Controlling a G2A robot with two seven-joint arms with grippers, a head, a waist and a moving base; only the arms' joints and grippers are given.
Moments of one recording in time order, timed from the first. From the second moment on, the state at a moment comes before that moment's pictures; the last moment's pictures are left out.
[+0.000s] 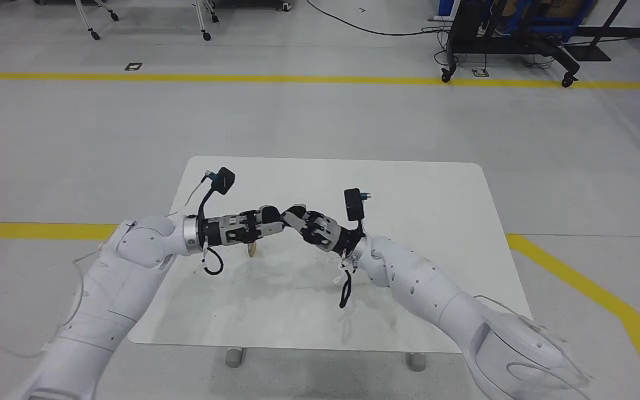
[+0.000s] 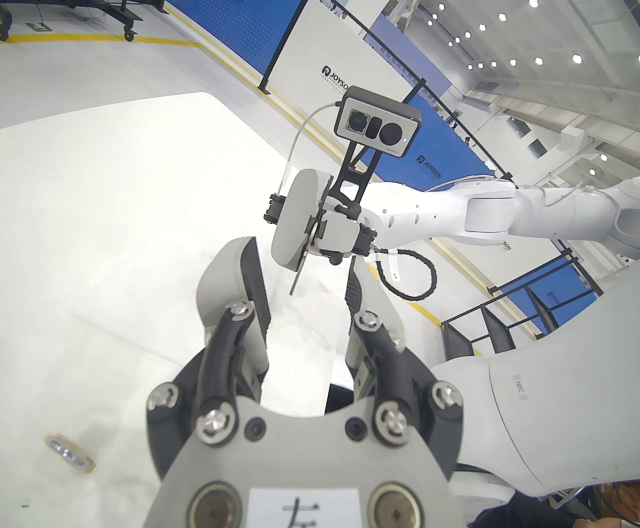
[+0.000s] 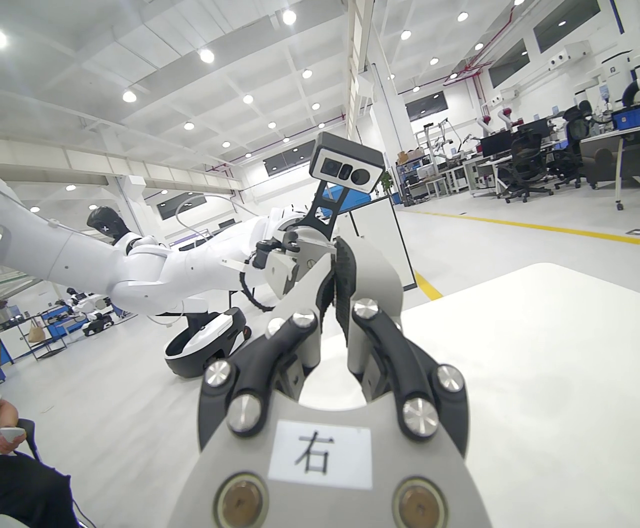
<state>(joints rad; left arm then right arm) 0.96 -0.96 -1.03 -1.26 -0.19 -0.86 -0.96 -0.75 -1.42 0.39 -0.72 -0.73 -1.01 -0.81</state>
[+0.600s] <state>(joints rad) 0.91 -0.95 -0.97 -1.22 -0.23 -0.87 -0.95 -0.74 -1.42 0.36 -0.72 -0.70 -1.01 -0.81</state>
